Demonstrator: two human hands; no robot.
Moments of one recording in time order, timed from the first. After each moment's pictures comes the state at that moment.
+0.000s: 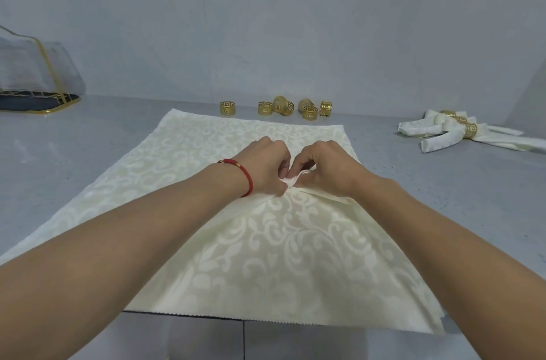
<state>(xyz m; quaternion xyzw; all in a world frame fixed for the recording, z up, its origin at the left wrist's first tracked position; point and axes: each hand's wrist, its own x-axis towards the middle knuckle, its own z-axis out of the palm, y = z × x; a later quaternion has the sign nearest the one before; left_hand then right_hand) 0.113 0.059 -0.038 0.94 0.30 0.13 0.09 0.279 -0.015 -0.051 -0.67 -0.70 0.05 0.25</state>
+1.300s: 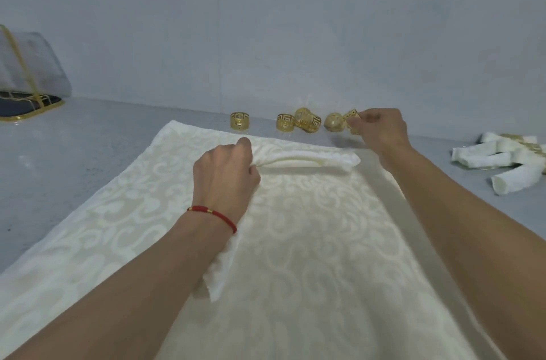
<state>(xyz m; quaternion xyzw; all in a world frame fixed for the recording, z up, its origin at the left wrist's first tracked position) 0.099 0.171 -0.074 0.79 0.49 0.36 -0.04 0.386 0.150 -0.036 -0.74 -0.37 0.08 0.55</state>
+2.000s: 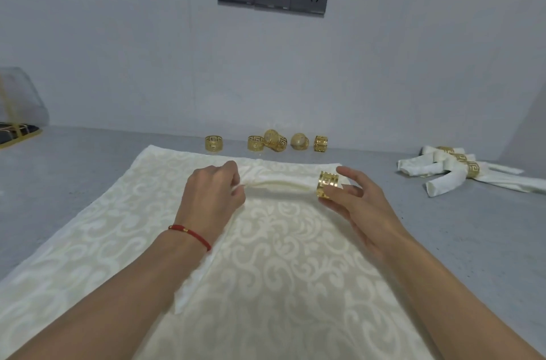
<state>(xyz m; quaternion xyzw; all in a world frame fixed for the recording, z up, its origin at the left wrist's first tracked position) 0.102 0.147 -0.067 0.83 0.38 0.42 0.01 0.316 -0.003 -0.053 -0.59 -0.32 0.33 0.66</state>
